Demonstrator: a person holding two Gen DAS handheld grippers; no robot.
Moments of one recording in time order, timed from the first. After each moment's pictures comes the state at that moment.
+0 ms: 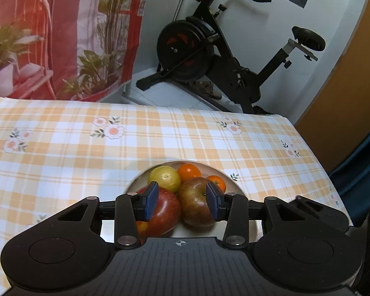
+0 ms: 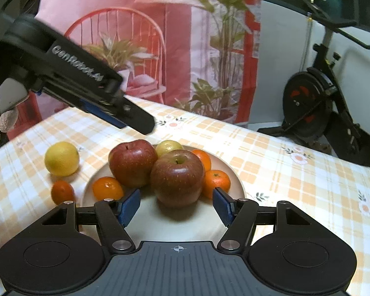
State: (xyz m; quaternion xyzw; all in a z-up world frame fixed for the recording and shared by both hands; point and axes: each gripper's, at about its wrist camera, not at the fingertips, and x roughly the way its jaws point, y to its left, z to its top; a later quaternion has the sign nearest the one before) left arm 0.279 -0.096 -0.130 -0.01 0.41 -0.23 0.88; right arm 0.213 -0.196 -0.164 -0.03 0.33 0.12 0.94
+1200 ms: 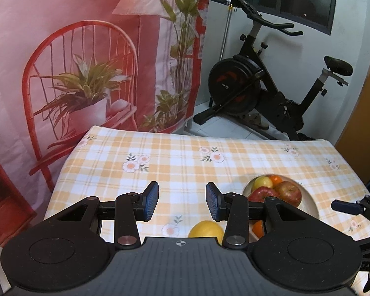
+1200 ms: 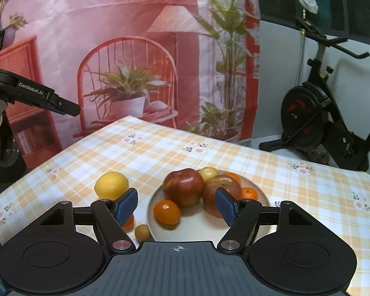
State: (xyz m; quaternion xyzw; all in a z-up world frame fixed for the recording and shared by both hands) left arm 0.231 0.060 -0.061 0.03 0.33 -0.14 0.93; right arm 0.160 -0.137 -0.108 -0.02 0.29 0.11 0.95
